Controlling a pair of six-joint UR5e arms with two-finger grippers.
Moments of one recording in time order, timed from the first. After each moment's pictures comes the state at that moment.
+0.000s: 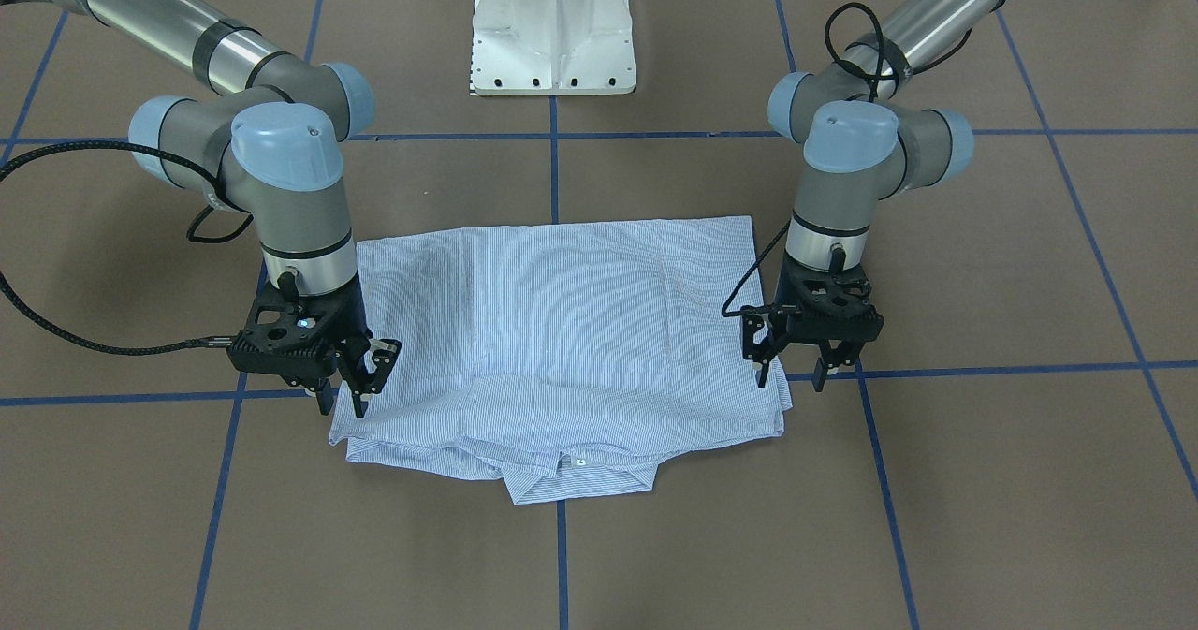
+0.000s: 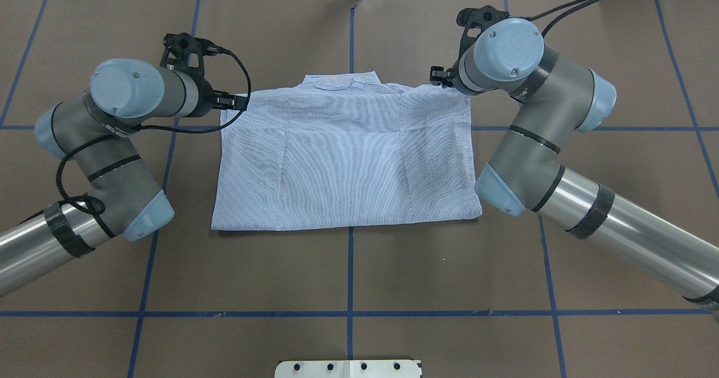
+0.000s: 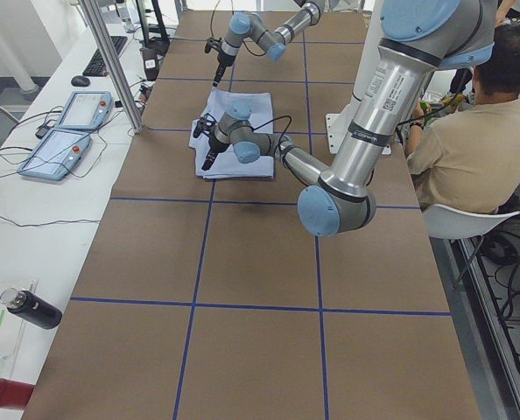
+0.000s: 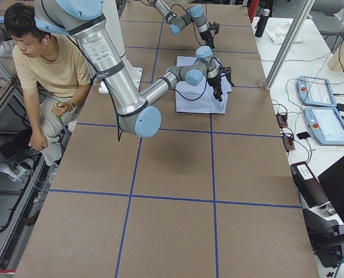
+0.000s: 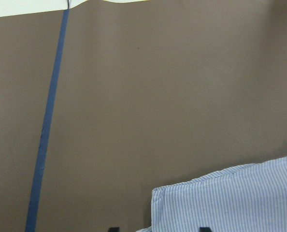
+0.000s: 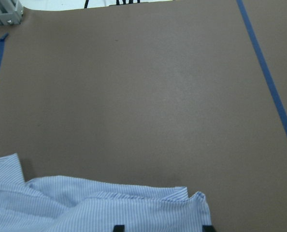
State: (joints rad) left arm -0.74 -2.02 -1.55 -2.18 -1.72 -0.91; right arm 0.76 -0.97 1.55 -1.30 1.70 1.16
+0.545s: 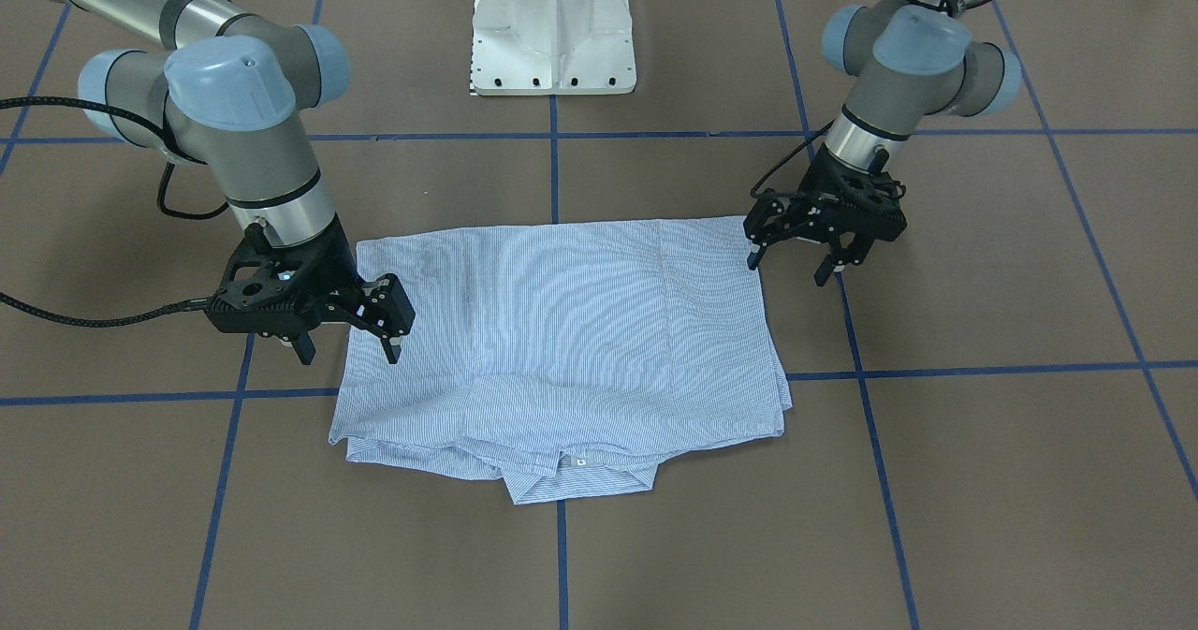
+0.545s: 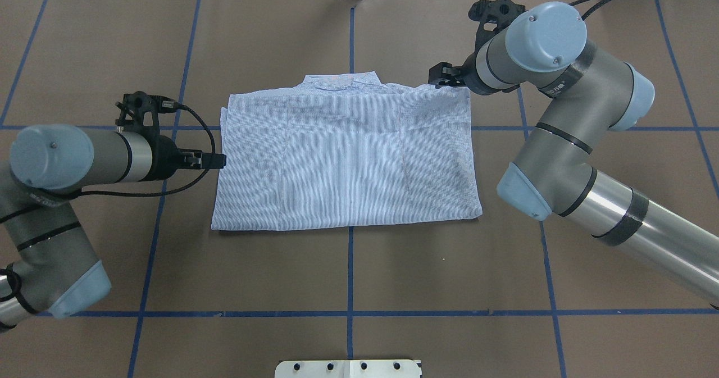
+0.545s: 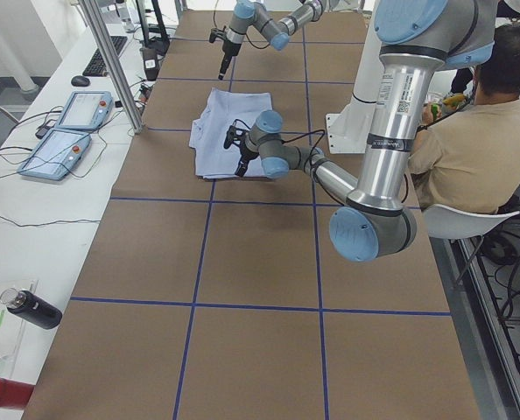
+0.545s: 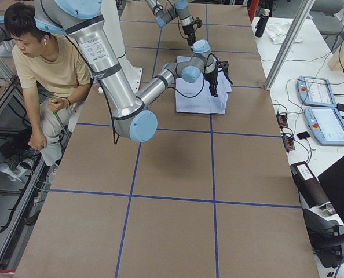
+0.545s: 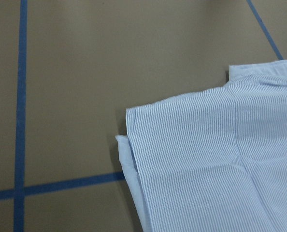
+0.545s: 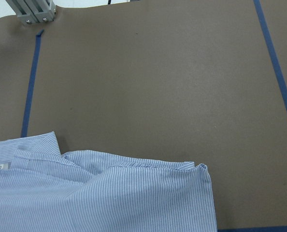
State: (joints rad) left arm -0.59 -1.75 -1.81 -2.27 -1.71 -1.13; right arm 0.77 -1.03 1.68 -1.31 1.76 1.15
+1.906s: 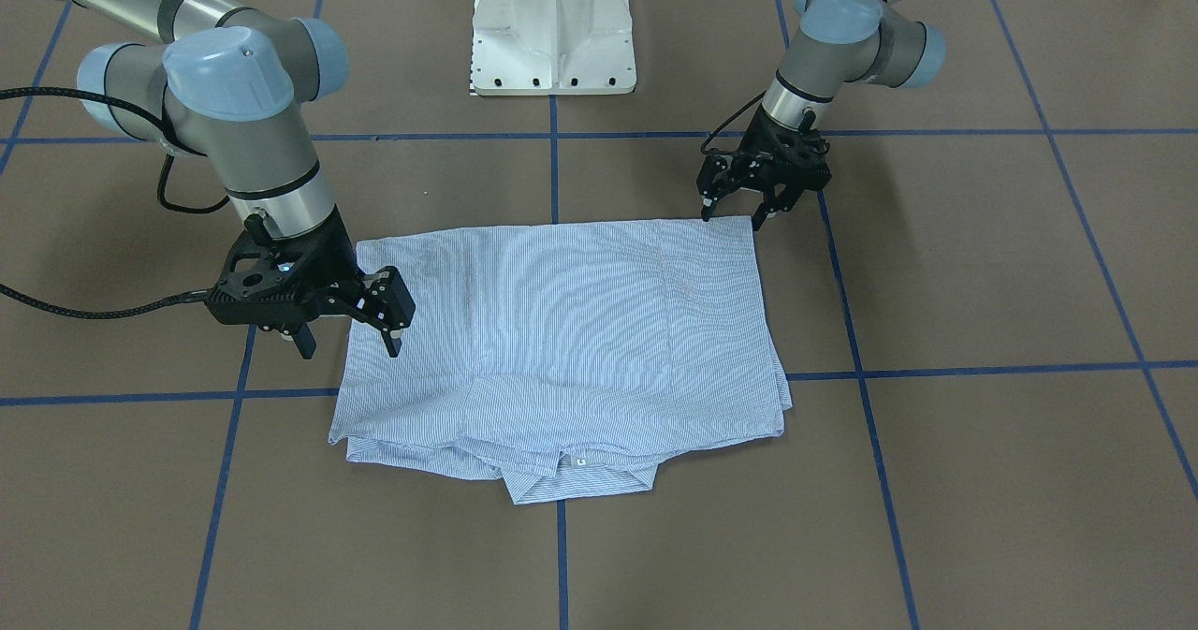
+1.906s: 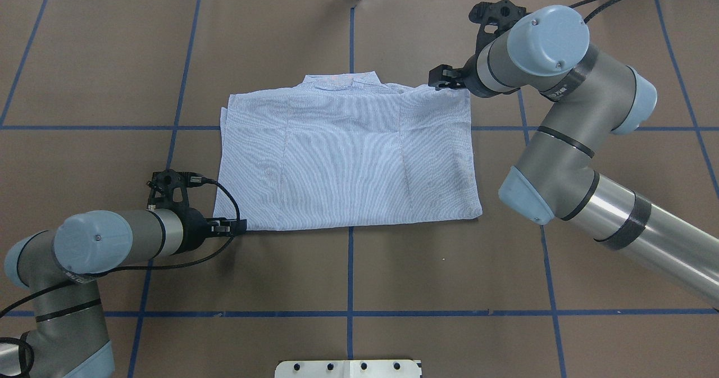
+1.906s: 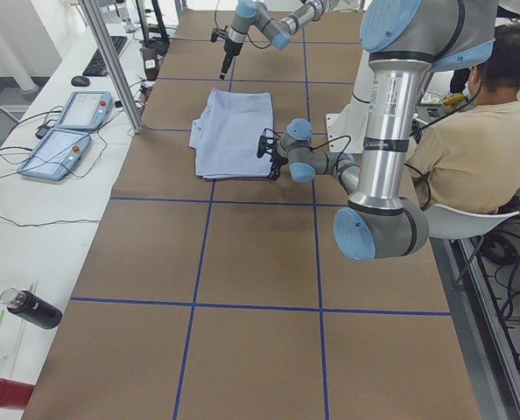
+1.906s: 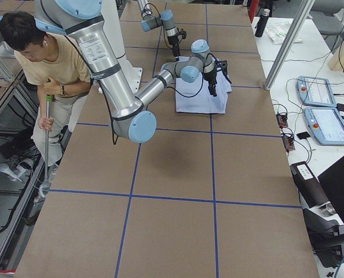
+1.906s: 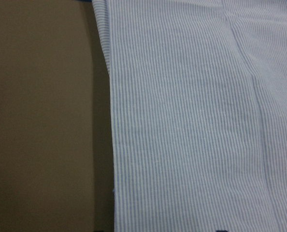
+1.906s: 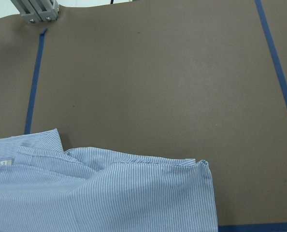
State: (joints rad) left arm -0.39 -1.72 -1.81 -2.28 -1.59 -1.28; right arm 0.77 -1.04 1.69 -1.31 1.76 1.15
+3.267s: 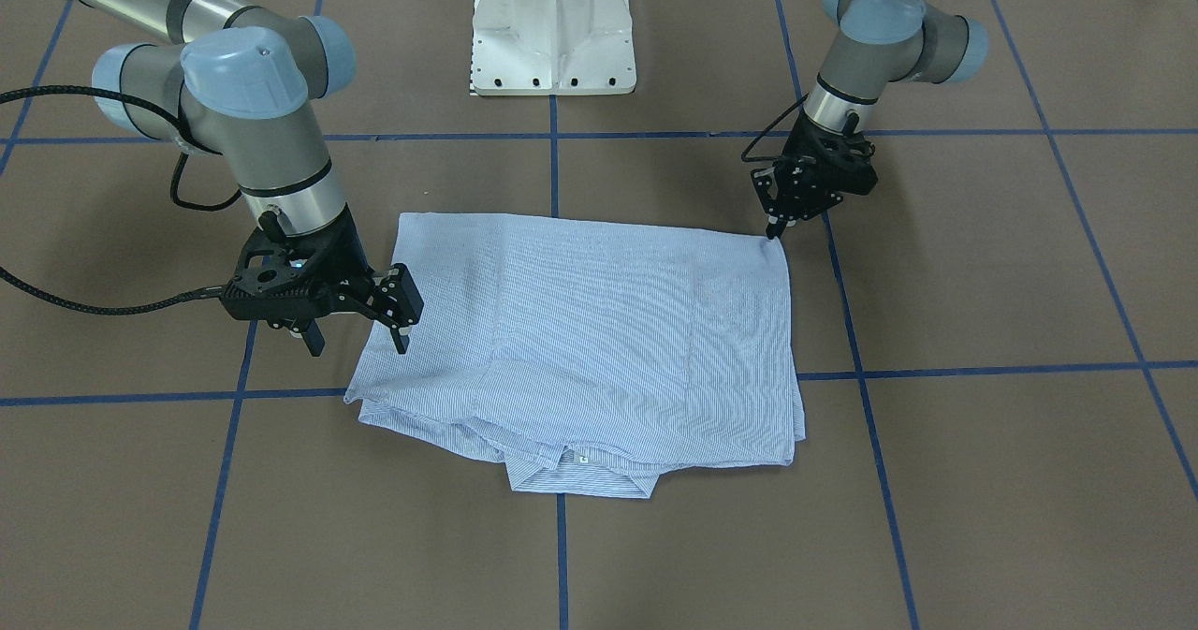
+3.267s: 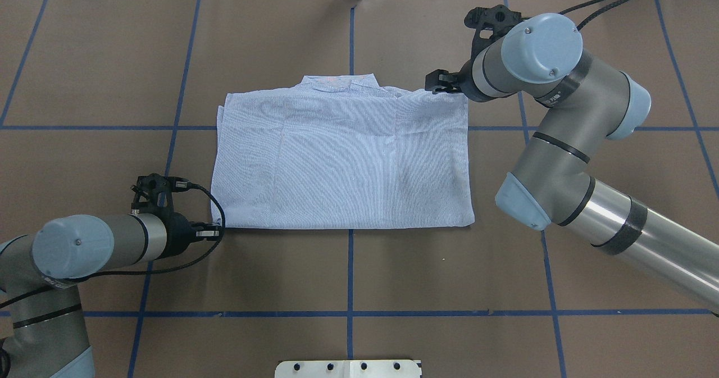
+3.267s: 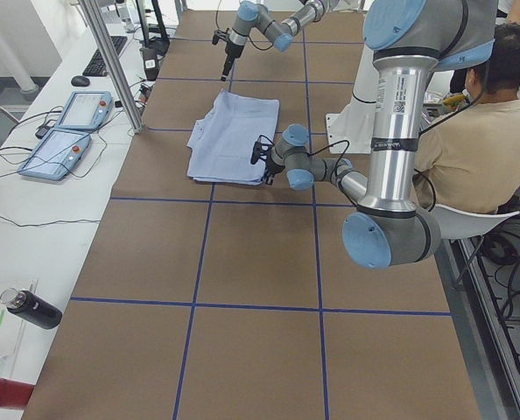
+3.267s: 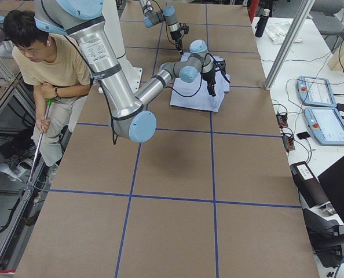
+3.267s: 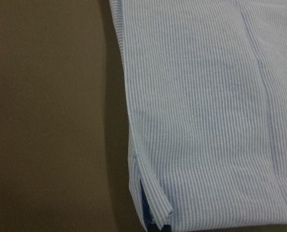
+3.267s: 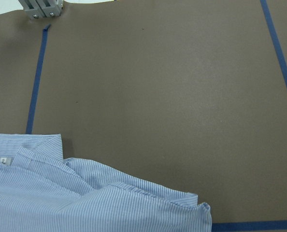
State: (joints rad) left arm -0.50 -1.64 -1.82 -2.28 -1.60 -1.14; right arm 0.75 -1.04 1.69 -1.31 1.74 1.15
